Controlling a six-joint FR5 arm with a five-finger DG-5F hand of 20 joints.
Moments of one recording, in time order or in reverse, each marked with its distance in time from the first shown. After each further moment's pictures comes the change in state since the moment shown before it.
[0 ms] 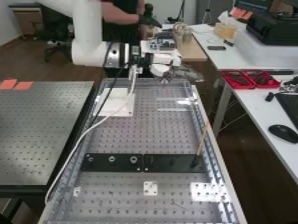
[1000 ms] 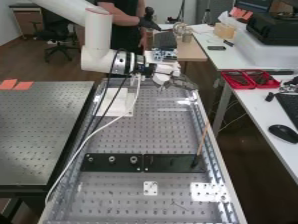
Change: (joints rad) arm 0.033 -0.074 0.034 -0.038 -0.030 0.044
